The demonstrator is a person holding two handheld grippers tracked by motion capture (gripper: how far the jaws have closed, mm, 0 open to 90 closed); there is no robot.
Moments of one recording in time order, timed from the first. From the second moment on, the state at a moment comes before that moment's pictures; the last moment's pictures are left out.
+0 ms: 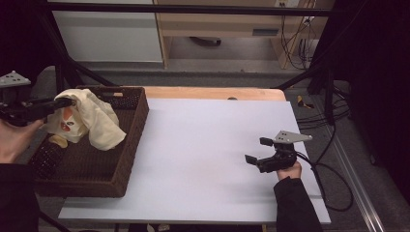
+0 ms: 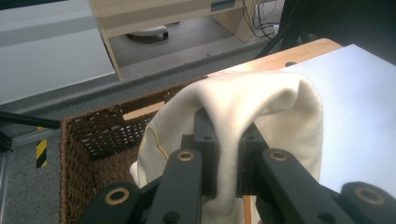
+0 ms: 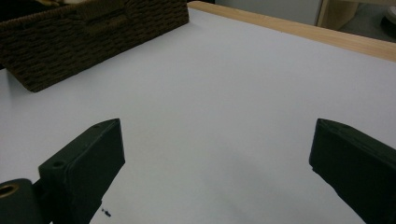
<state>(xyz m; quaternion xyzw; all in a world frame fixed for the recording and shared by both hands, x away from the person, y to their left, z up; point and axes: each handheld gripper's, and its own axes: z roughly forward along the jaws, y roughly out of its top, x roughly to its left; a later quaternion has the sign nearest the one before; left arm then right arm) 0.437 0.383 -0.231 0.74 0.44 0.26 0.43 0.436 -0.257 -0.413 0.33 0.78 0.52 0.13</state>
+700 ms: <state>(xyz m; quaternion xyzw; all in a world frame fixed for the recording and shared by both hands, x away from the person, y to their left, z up) 0.427 0.372 -0.209 0.75 0.41 0.26 0.45 0.435 -0.257 -0.411 0.33 0.78 0.52 0.13</state>
